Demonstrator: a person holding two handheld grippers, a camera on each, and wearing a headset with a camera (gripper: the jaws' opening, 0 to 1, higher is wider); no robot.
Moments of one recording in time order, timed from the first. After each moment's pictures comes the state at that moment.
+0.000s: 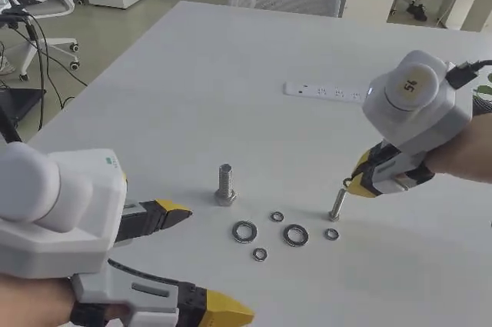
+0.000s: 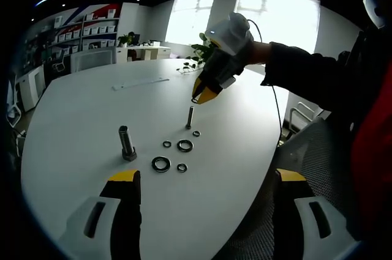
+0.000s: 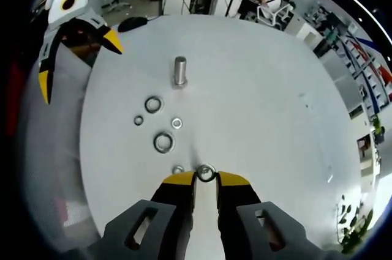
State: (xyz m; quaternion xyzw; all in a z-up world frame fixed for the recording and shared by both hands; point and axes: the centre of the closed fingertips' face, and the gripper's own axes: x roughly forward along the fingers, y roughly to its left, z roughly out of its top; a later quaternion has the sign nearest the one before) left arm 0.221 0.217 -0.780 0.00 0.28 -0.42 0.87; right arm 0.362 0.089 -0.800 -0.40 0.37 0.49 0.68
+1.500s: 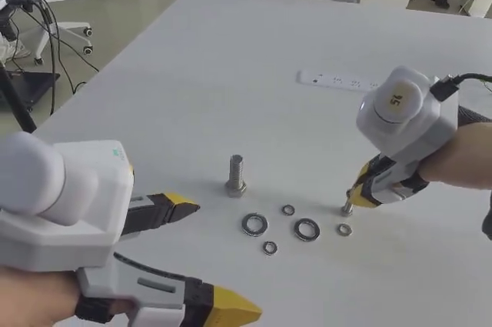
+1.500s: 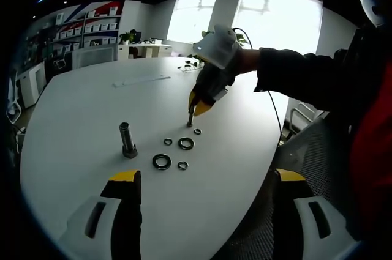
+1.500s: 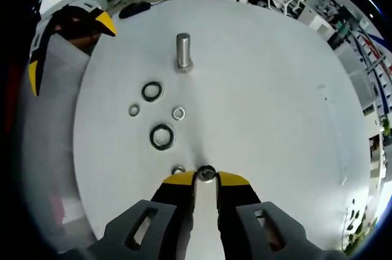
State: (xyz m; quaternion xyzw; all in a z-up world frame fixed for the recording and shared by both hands) left arm 0.221 0.222 -0.784 0.00 0.29 -0.41 0.87; right arm 0.361 0.096 -0.842 -0.40 0.41 0.50 0.65
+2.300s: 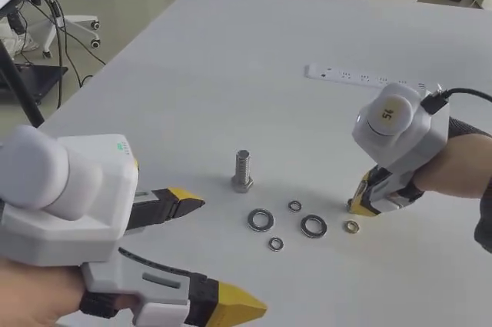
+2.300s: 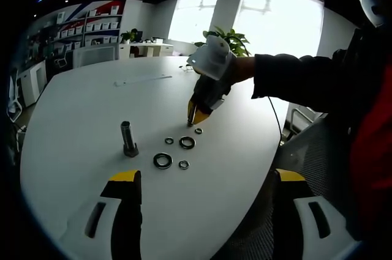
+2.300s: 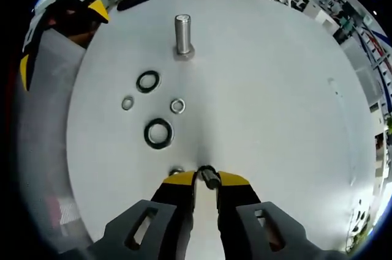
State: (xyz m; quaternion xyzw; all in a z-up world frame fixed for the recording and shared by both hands) left arm 0.221 0.223 -0.784 0.00 0.29 -0.41 0.87; right arm 0.361 0.097 -0.867 -0.40 0.43 0.50 0.63
